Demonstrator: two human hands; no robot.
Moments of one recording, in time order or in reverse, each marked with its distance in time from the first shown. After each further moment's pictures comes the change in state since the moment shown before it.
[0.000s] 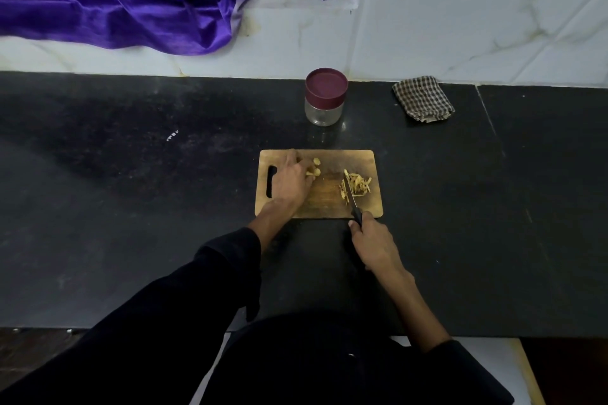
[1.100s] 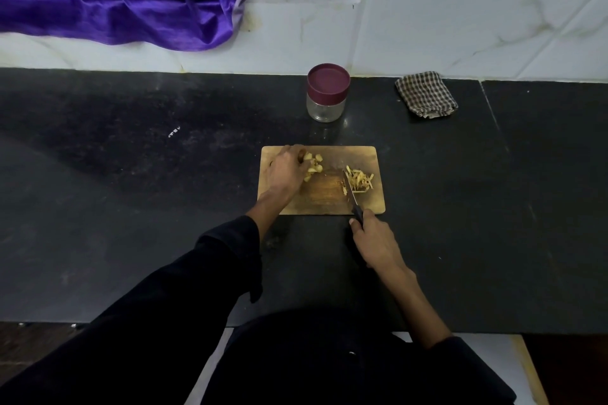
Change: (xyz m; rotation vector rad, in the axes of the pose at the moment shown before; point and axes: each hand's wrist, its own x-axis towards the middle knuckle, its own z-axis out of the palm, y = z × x) left_hand 0.016 -0.011 -0.005 -0.165 0.017 -0.109; right_hand 0.002 0.005 0.005 0.000 0.001 -0.016
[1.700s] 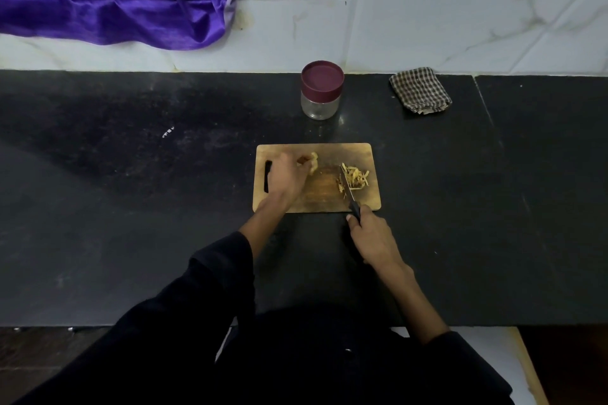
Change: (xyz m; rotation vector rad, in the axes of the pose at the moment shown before) left_hand -0.019 0.017 -0.003 -0.201 0.006 -0.045; right_hand -0.001 -0.001 -0.003 0.016 0.006 0.003
